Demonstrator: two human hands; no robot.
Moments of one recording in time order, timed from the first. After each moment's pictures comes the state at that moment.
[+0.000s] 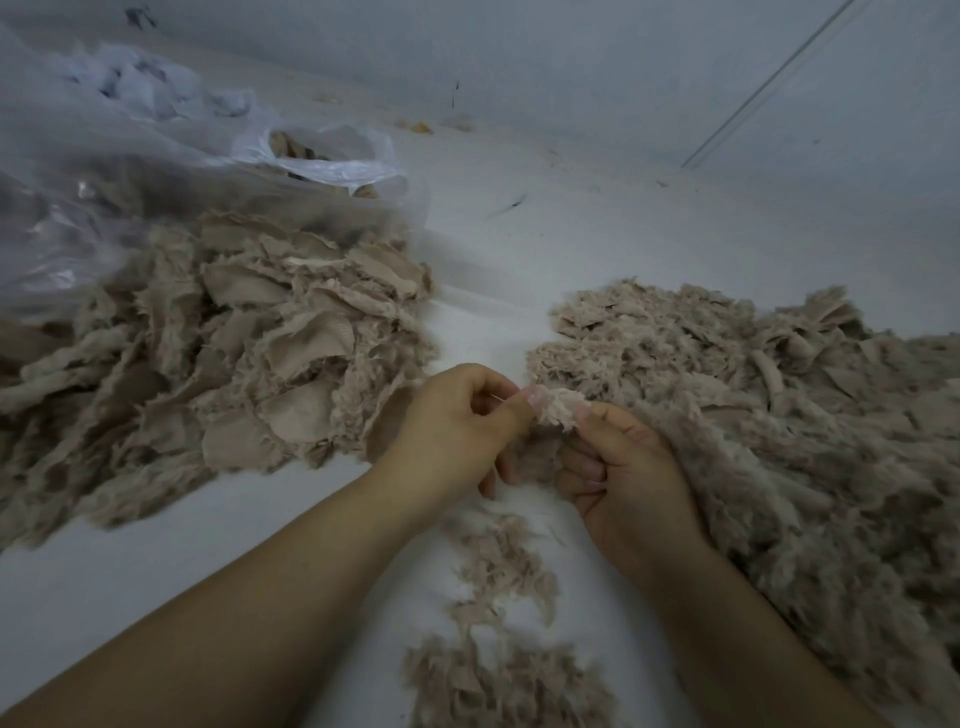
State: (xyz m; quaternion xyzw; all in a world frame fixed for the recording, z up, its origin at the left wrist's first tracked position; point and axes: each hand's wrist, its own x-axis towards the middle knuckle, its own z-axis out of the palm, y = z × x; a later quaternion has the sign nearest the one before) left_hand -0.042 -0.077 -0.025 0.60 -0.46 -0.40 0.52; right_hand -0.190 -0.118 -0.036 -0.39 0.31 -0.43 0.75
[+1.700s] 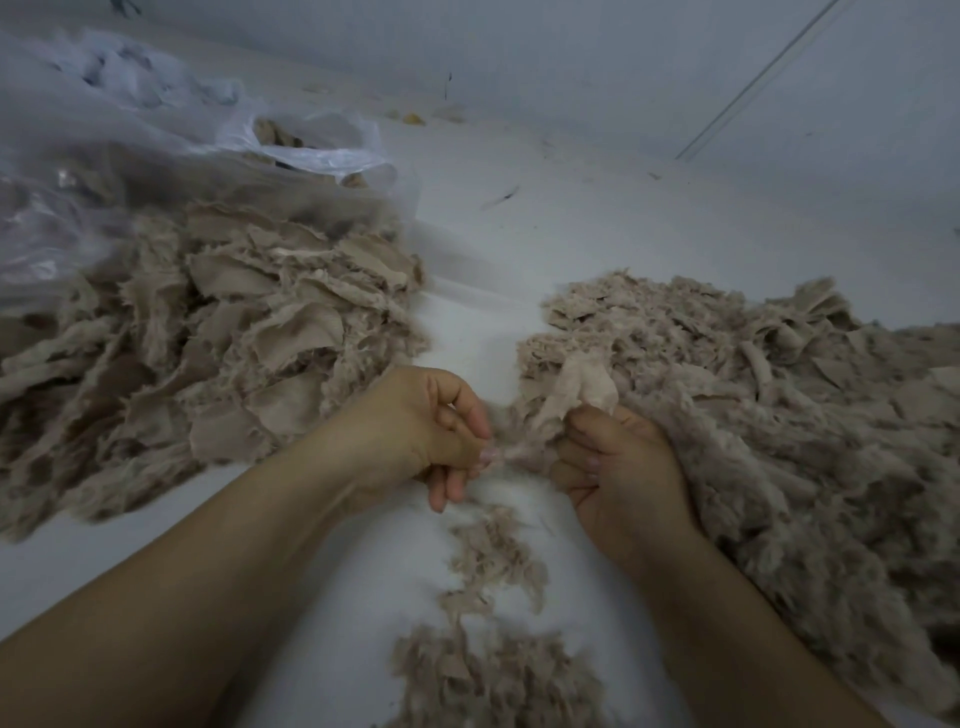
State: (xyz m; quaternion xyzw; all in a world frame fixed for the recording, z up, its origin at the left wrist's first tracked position) left_hand -0.012 -0.065 -0.017 0.53 -0.46 -0.55 0.45; right_hand -0.192 -0.118 -0.038 -0.38 0.33 -0.44 0.74
